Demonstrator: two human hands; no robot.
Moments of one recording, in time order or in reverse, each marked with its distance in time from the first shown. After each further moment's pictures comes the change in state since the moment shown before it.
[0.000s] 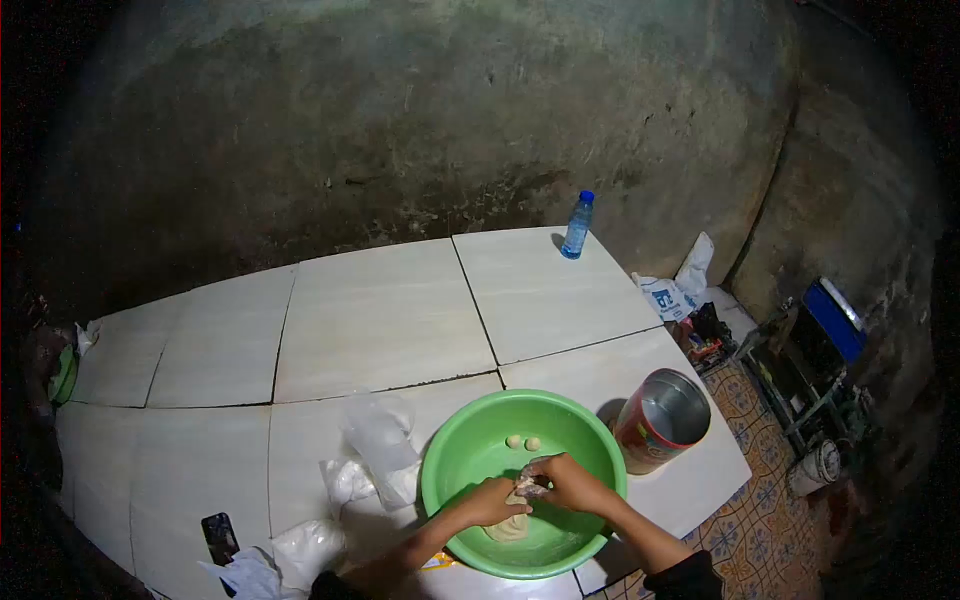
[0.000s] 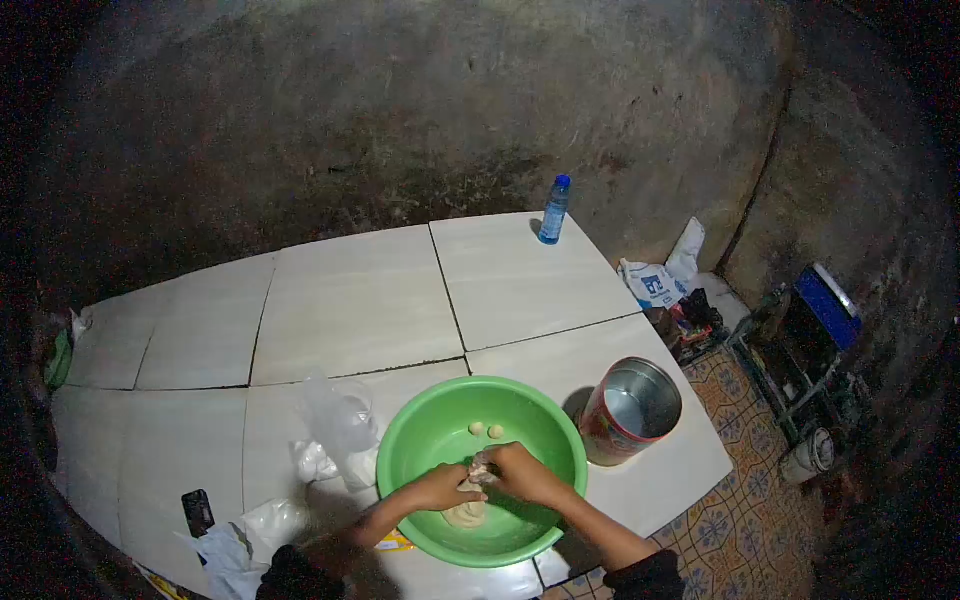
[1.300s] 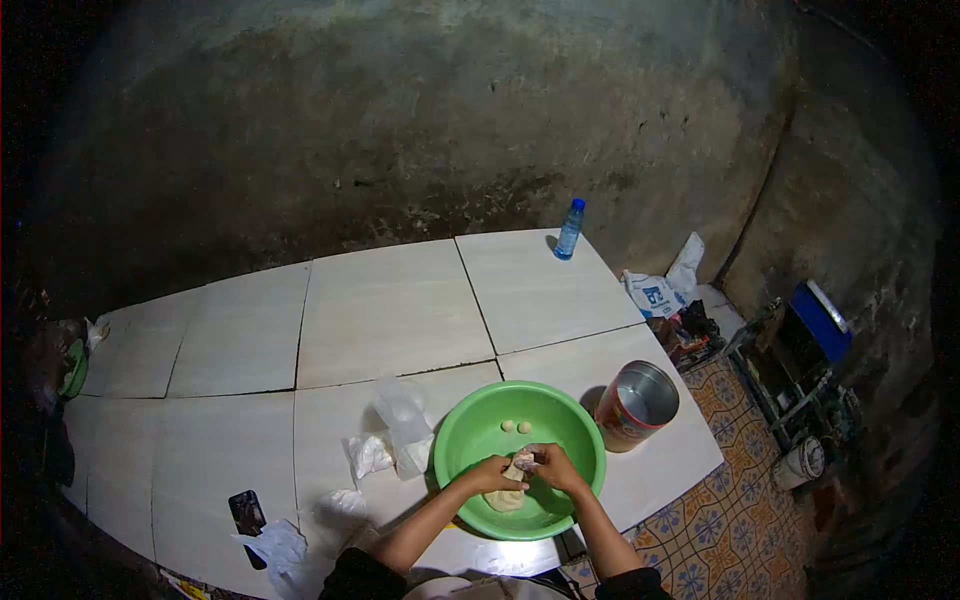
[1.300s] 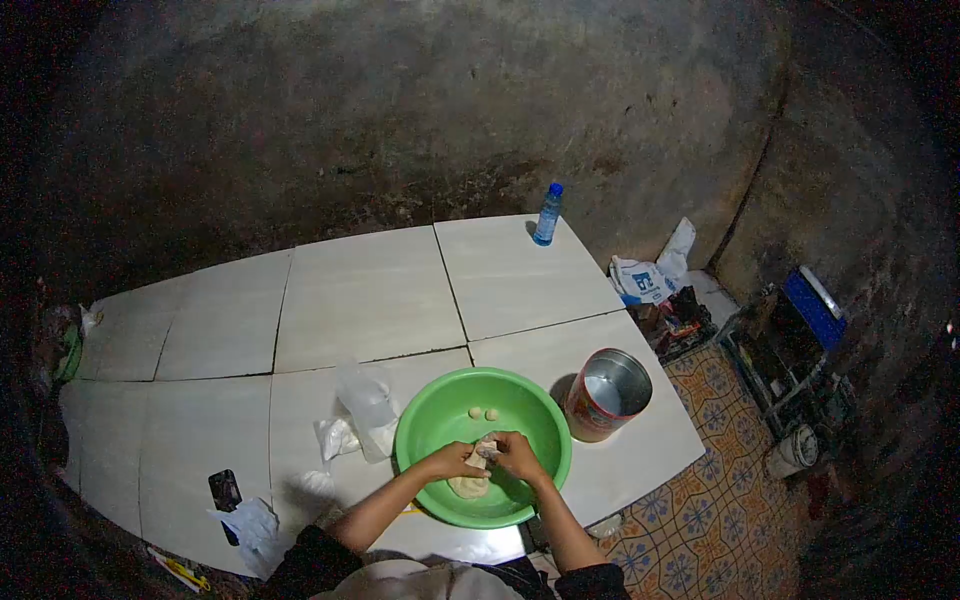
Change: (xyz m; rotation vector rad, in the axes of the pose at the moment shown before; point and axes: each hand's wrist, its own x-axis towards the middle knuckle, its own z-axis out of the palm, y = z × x) left_hand 0.004 -0.029 0.031 -0.407 0.070 0.059; right_hand -0.024 0.043 0.059 0.544 0.212 0.319
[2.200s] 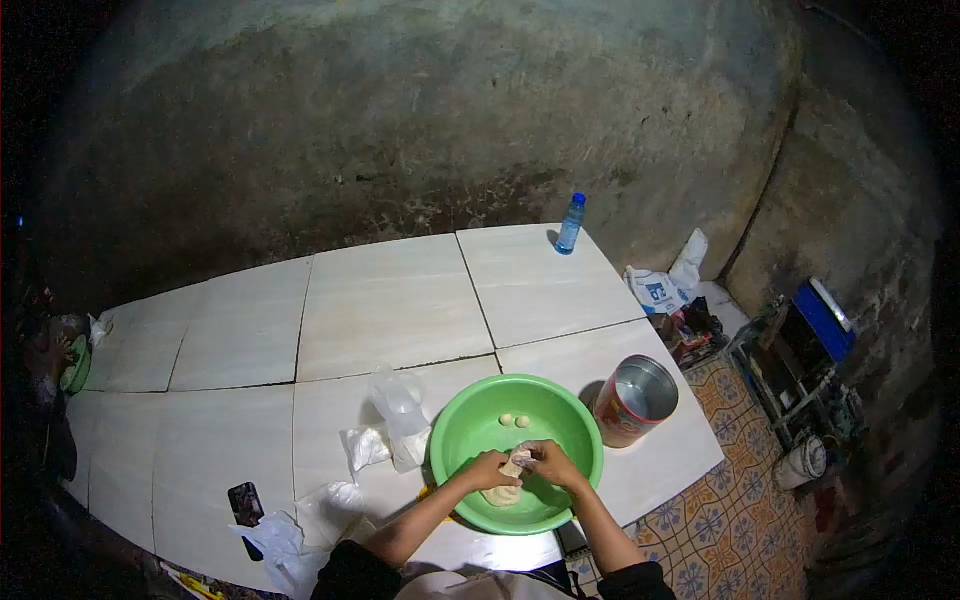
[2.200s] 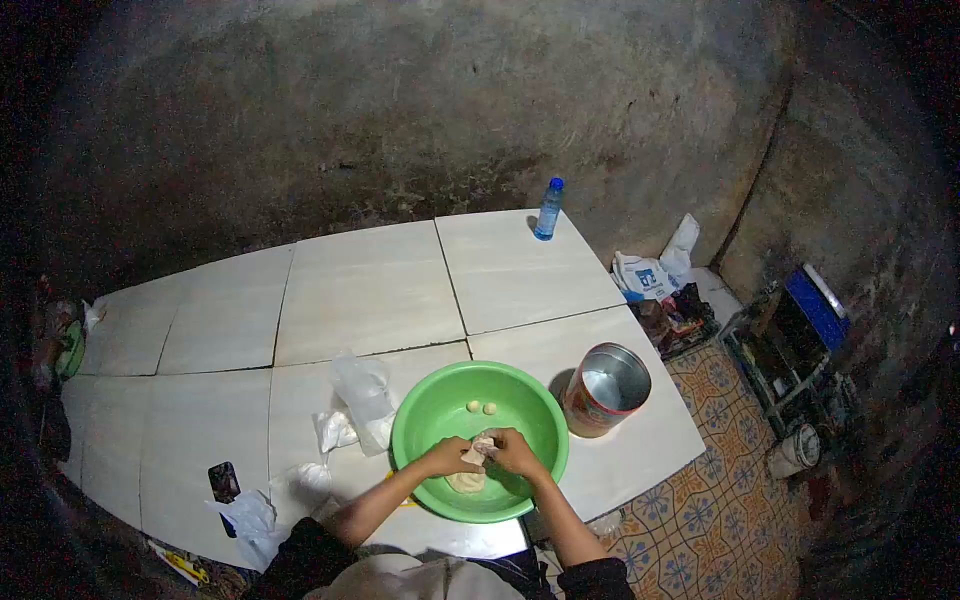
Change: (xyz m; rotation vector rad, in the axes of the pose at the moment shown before) left_hand -0.005 0.004 0.002 0.349 0.073 -0.025; right_hand -0.005 -0.008 -0.003 0.036 -0.087 0.022
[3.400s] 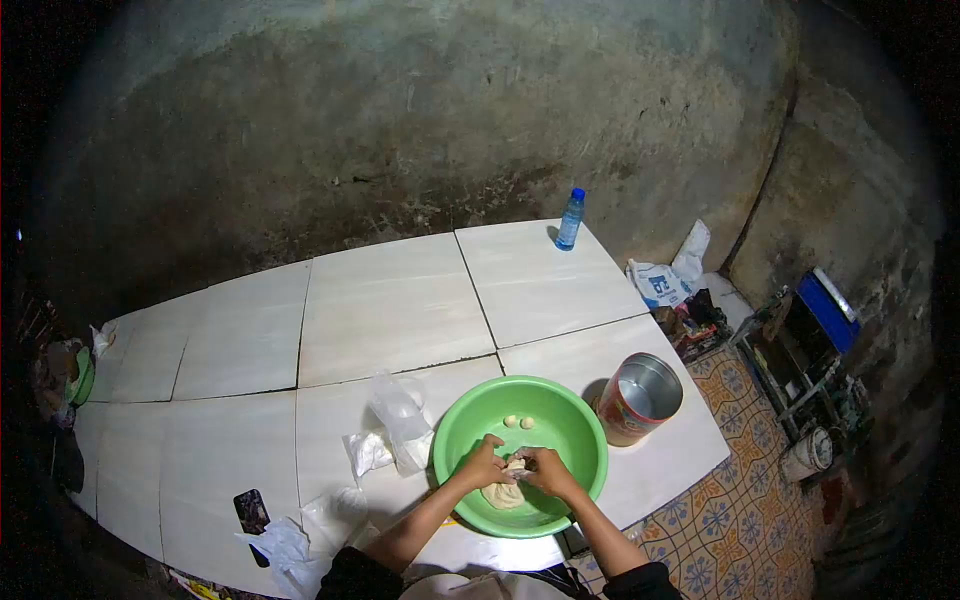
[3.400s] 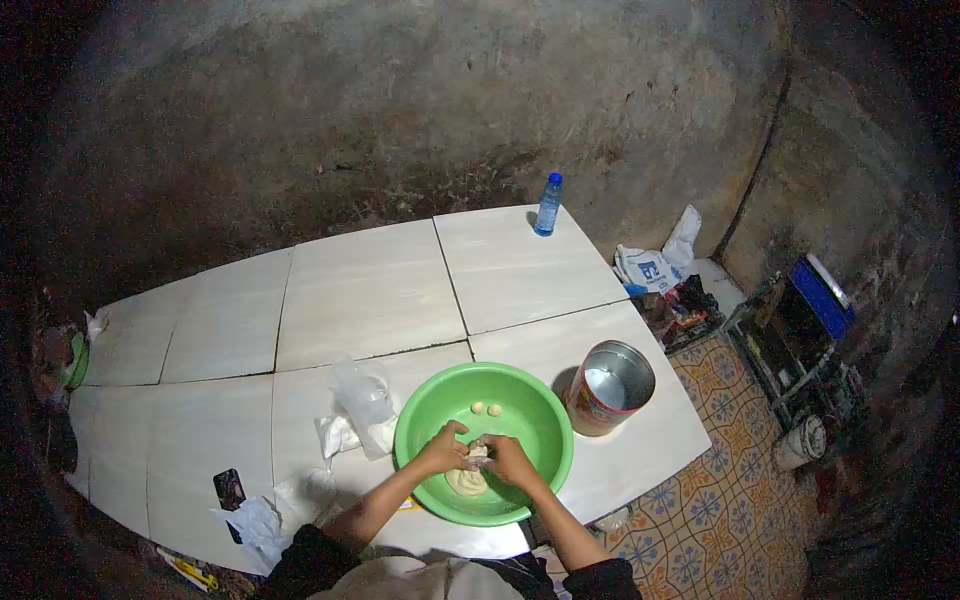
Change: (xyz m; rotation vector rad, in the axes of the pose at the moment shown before) left_hand 0.007 -0.031 0.010 -0.455 0.112 -0.185; right_hand -0.007 -0.013 0.014 -0.342 0.070 -0.020
